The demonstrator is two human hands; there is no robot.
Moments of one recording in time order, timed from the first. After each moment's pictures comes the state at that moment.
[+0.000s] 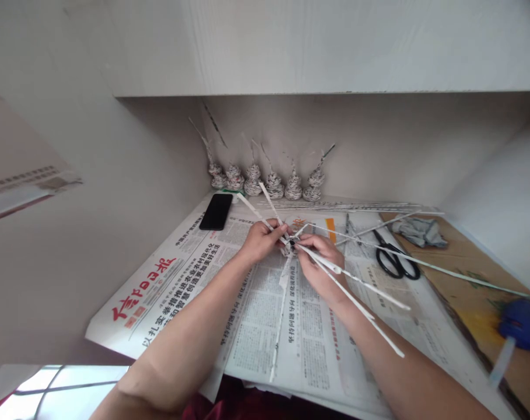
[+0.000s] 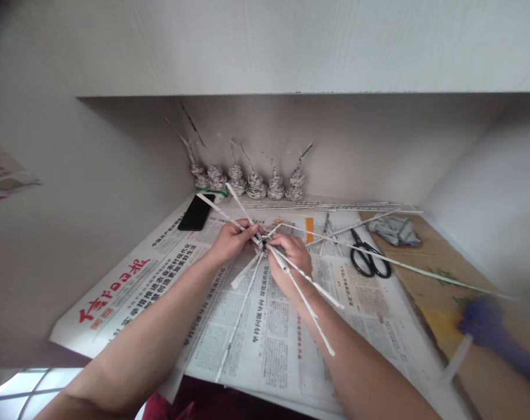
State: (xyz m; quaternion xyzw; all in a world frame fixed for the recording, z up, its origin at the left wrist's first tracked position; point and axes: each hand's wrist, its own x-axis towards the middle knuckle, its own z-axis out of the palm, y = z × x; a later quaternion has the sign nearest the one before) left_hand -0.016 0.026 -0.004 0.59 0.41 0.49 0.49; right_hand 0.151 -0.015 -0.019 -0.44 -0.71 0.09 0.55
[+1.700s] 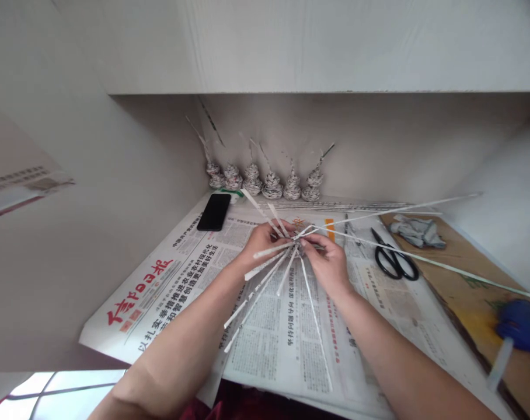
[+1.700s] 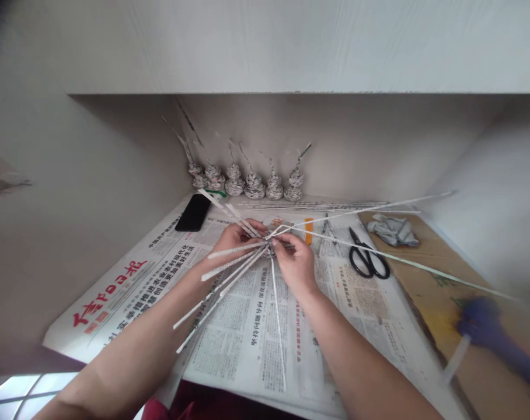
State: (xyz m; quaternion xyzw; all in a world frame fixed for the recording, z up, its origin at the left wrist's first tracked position) left_hand -0.010 0.021 -0.001 0.64 0.39 0.49 0.44; right_hand 0.154 -0.003 -0.026 -0.50 -0.55 0.35 0.57
